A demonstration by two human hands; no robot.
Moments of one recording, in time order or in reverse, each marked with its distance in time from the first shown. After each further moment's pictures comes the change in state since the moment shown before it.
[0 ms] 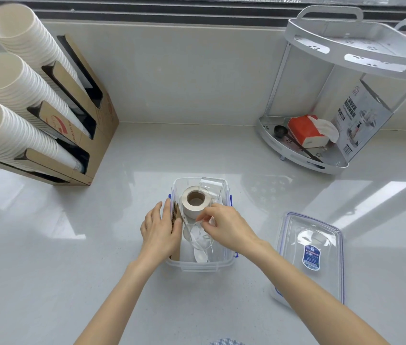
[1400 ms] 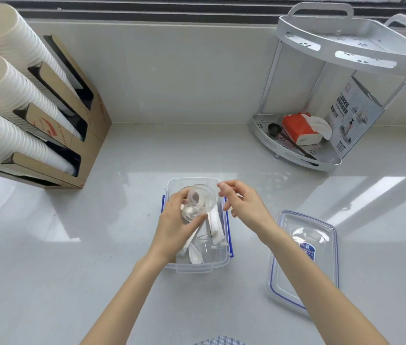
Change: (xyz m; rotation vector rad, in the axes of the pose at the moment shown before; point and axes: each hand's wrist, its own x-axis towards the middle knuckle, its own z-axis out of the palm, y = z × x) left_hand -0.007 0.043 -0.013 -0.490 0.042 0.343; right_hand -0.001 0.017 -0.040 0.666 0.204 0.233
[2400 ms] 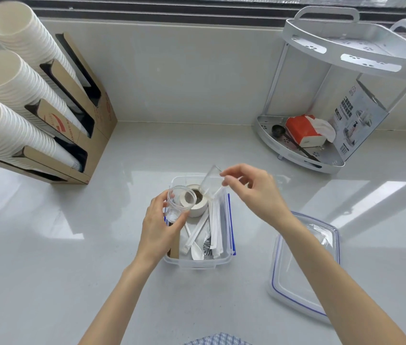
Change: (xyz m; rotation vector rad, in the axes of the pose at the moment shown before) left_hand -0.018 -0.005 -0.023 -0.012 0.137 -0.167; right_hand -0.012 -0.041 -0.011 -0.237 0.064 -0.315
